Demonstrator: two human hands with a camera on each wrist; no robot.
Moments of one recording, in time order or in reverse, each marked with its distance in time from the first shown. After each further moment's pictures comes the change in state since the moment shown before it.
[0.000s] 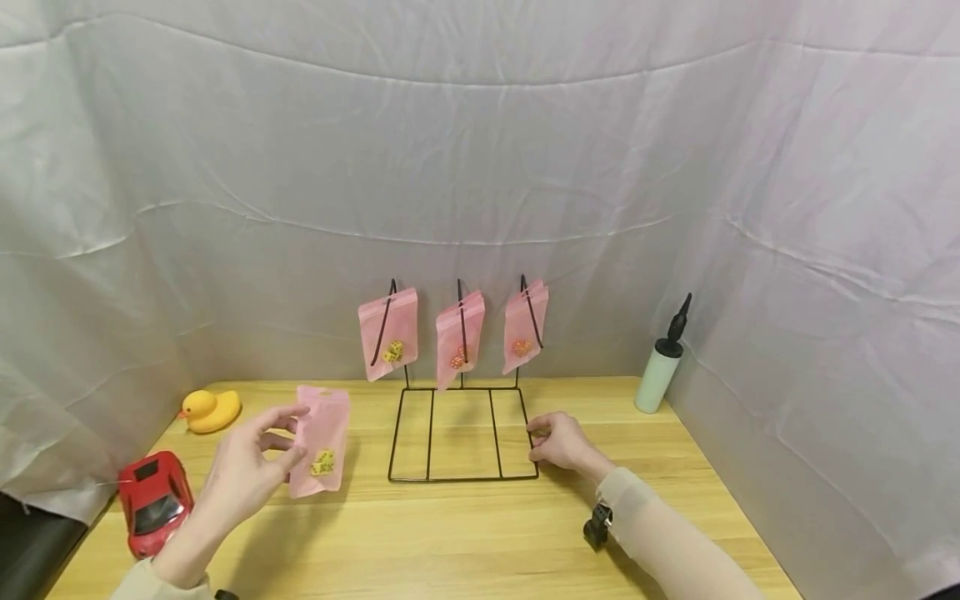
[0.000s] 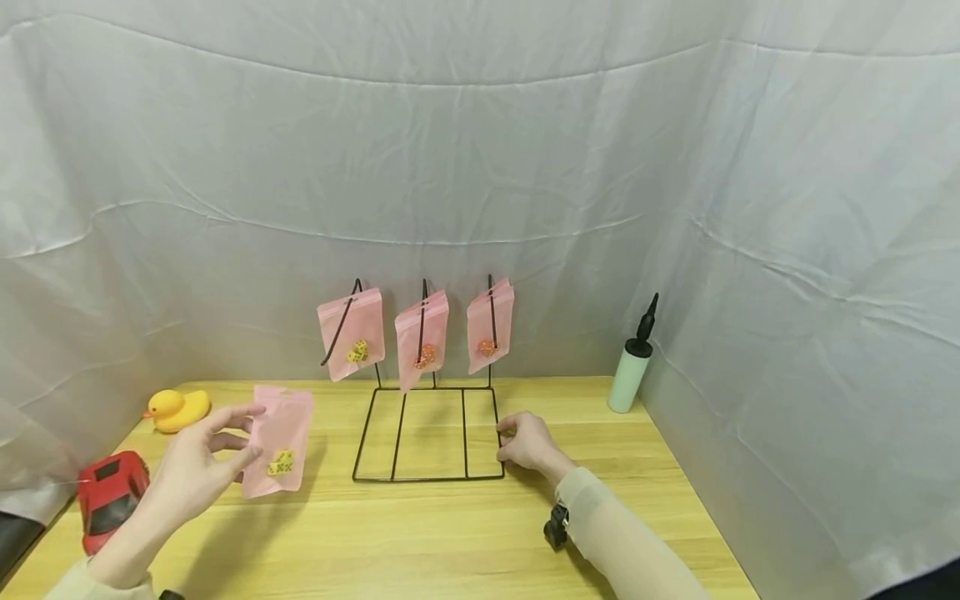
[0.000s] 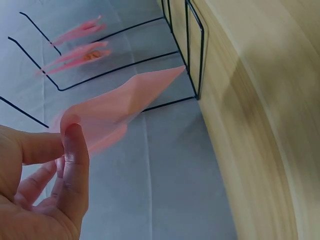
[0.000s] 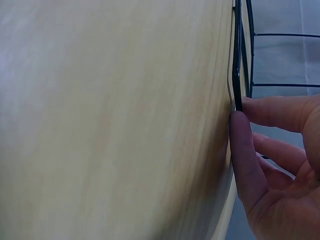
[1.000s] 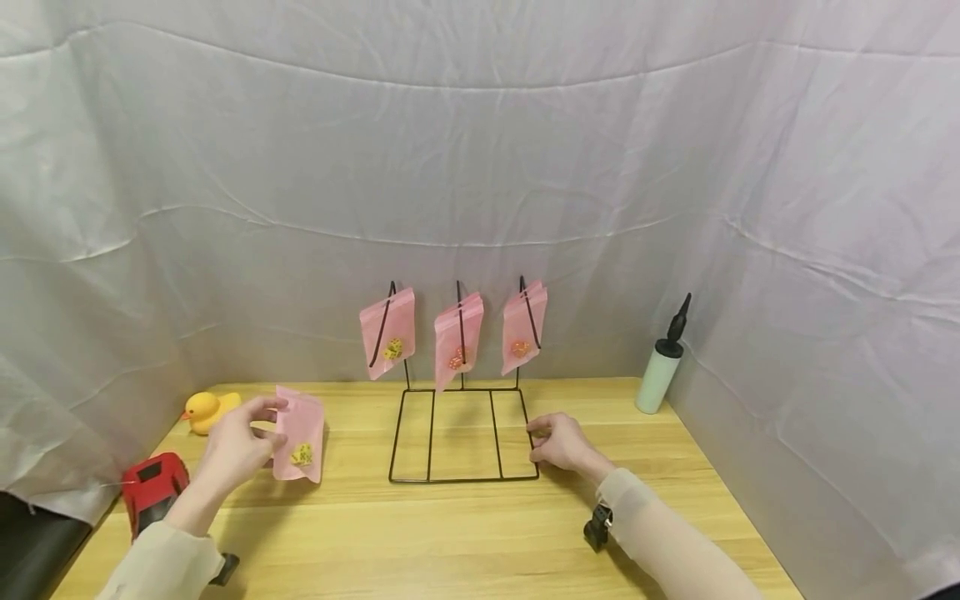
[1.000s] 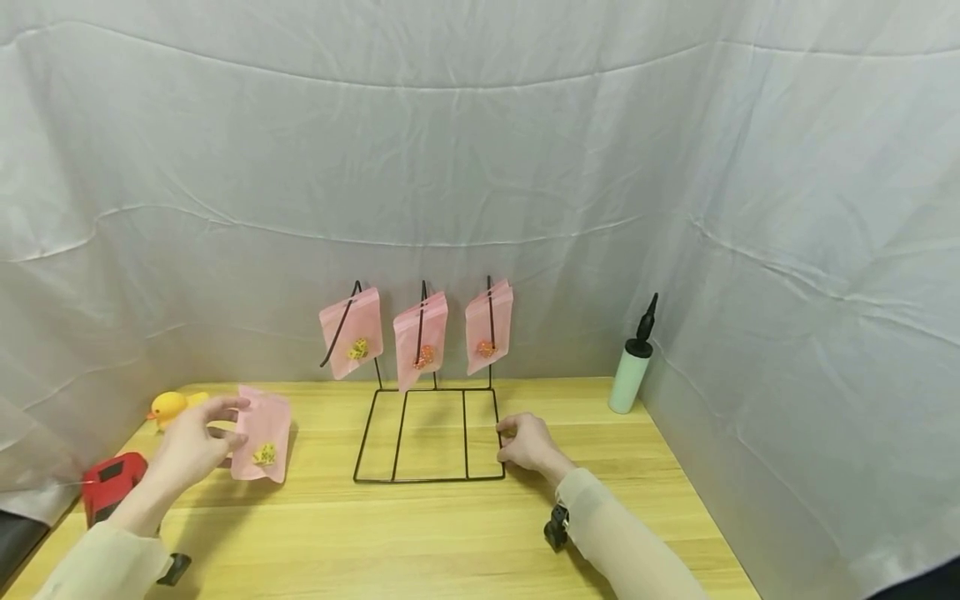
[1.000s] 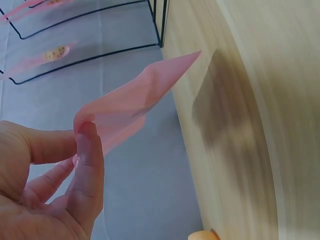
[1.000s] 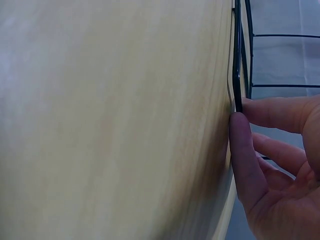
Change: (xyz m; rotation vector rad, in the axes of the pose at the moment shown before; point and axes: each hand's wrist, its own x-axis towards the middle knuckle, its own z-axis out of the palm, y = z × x) left_hand 0.033 -0.052 -0.014 0.049 -0.191 -0.333; right_hand 0.001 0.003 0.000 -0.002 0.002 -0.017
